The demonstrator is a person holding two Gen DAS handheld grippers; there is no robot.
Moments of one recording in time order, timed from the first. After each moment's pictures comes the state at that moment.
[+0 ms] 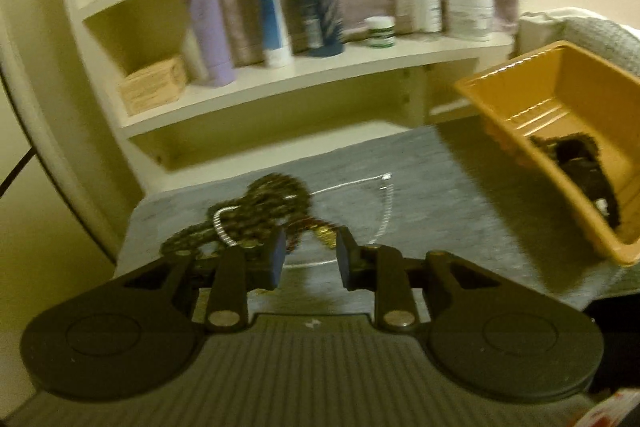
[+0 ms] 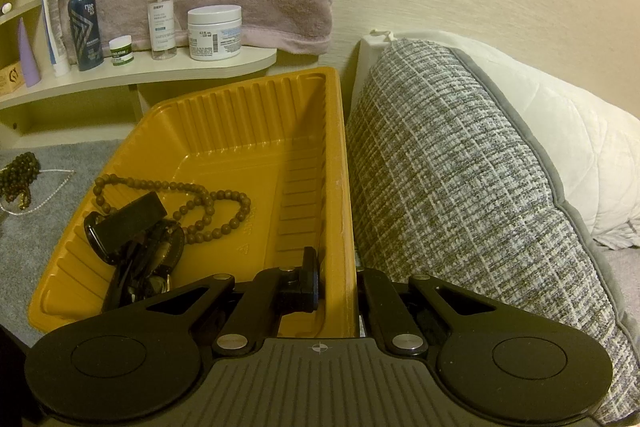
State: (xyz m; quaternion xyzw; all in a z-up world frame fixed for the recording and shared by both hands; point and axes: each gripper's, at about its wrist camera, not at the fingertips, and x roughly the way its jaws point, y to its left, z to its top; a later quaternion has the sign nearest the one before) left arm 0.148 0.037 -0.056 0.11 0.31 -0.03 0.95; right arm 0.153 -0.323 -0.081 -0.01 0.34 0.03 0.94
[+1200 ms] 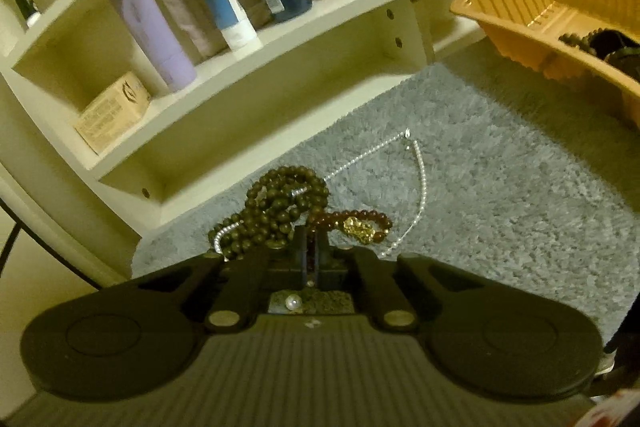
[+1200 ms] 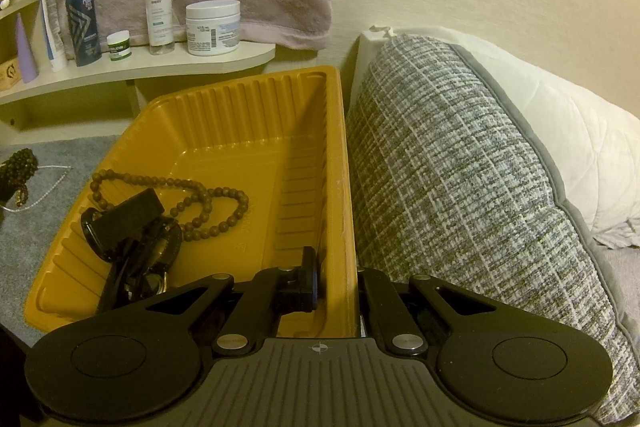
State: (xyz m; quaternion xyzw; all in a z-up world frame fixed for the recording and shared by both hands) left arm 0.186 0.028 -0.094 0.25 0.31 -0.06 0.92; right arm 0.156 -0.325 -0.083 -0.01 0.34 0.03 0.94
